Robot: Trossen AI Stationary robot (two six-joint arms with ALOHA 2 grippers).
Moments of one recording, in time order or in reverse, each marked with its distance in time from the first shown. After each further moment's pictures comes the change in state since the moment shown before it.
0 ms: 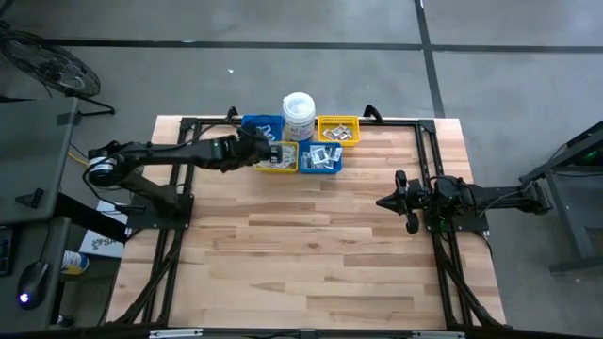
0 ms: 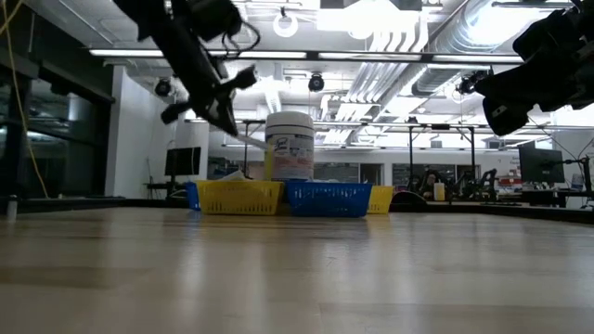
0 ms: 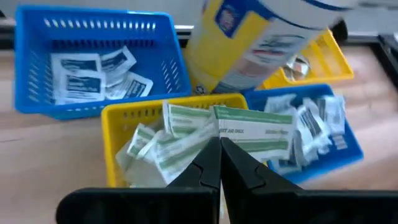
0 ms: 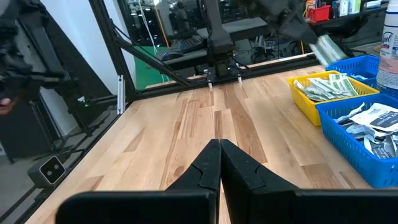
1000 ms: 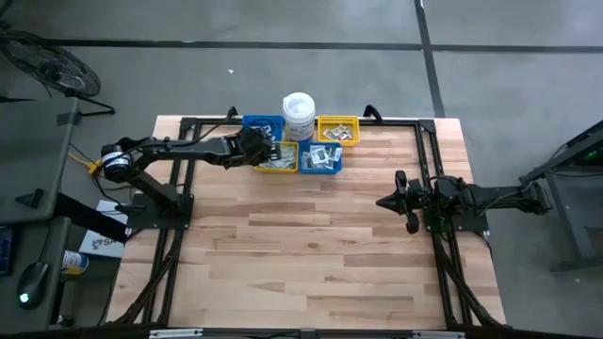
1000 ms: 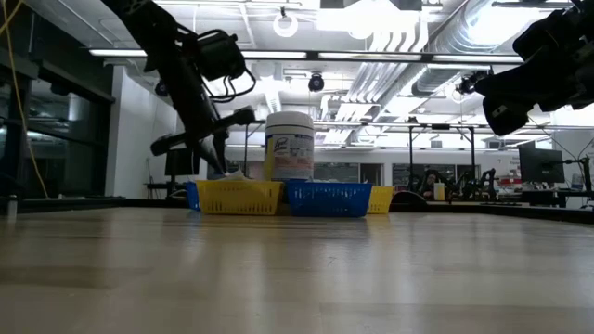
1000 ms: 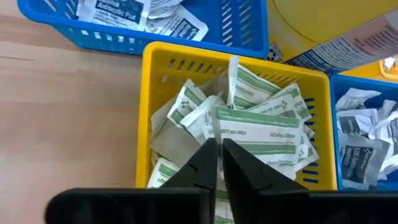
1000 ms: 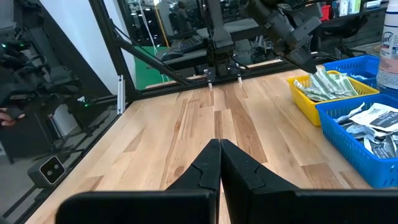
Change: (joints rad) left arm 0.116 0.125 -0.054 0.013 0.153 -0.222; right arm 0.000 0.000 0.000 0.000 0.000 0.000
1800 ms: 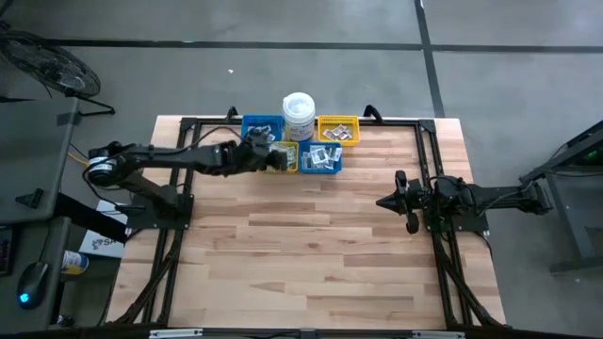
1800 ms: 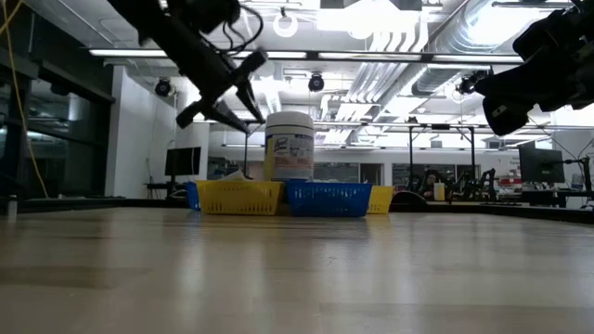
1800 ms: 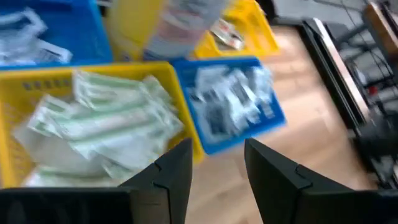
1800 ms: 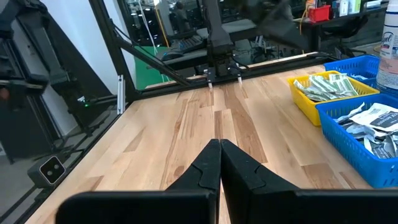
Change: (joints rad) left arm -0.157 -0.125 0.001 0.188 -0.004 0.197; right arm 0.000 0.000 0.000 0.000 0.000 0.000
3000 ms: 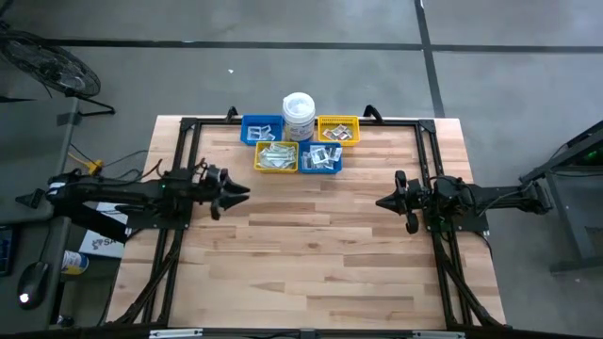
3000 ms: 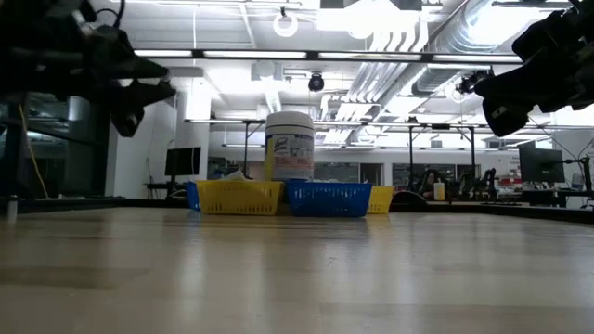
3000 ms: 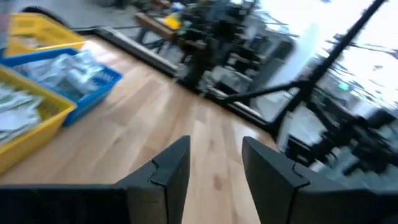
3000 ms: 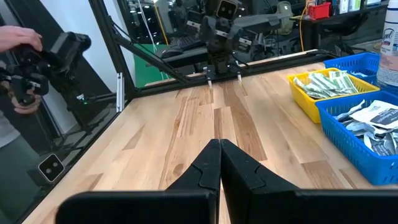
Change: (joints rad) left arm -0.177 -0.891 -0.834 0.588 0.379 0.459; right arm 0.000 0.010 0.000 0.000 0.000 0.000
